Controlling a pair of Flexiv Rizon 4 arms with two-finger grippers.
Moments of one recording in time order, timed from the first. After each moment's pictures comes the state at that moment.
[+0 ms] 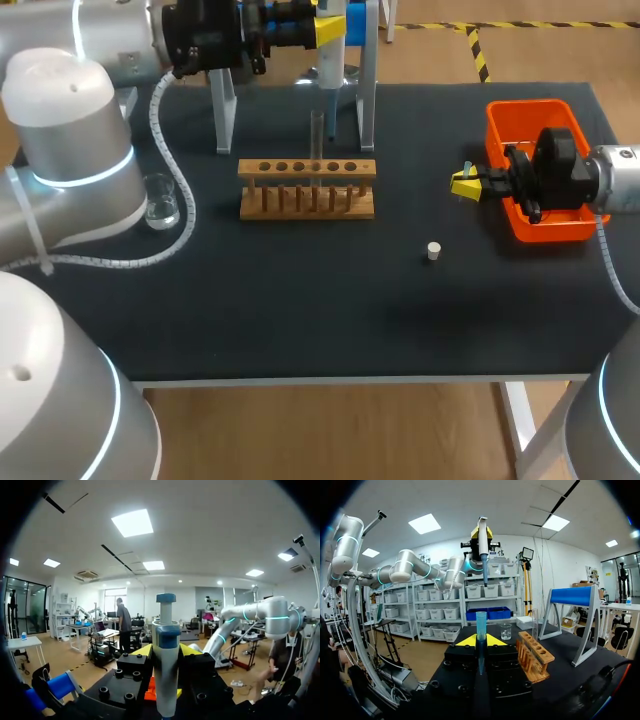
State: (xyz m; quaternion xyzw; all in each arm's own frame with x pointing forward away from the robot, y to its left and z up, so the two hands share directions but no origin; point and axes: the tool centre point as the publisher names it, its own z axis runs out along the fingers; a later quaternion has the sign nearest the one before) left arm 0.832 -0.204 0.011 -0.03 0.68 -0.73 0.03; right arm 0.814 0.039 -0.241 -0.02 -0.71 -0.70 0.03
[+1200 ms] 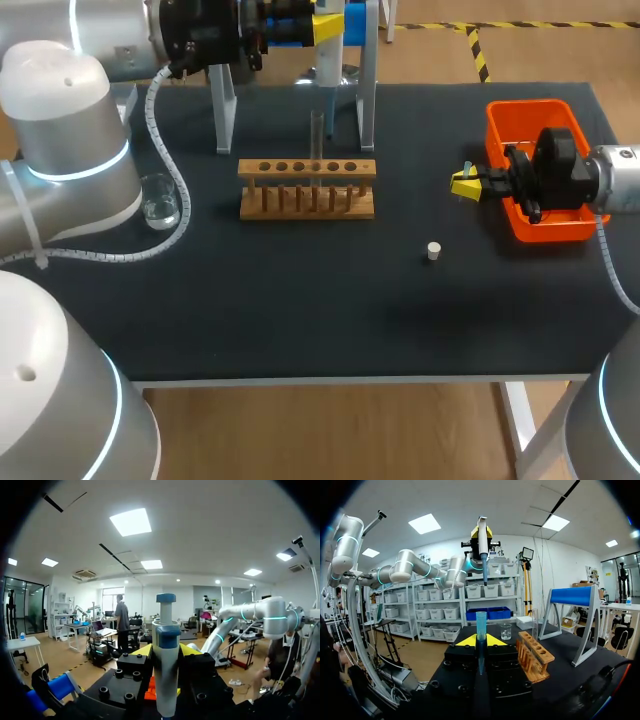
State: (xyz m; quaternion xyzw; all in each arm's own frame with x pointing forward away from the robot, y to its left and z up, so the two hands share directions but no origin) left arm 0.832 -0.203 0.015 -0.03 0.68 -0.73 0.02; right arm 0.814 0.039 -0.241 -0.02 -0.71 -0.70 0.03
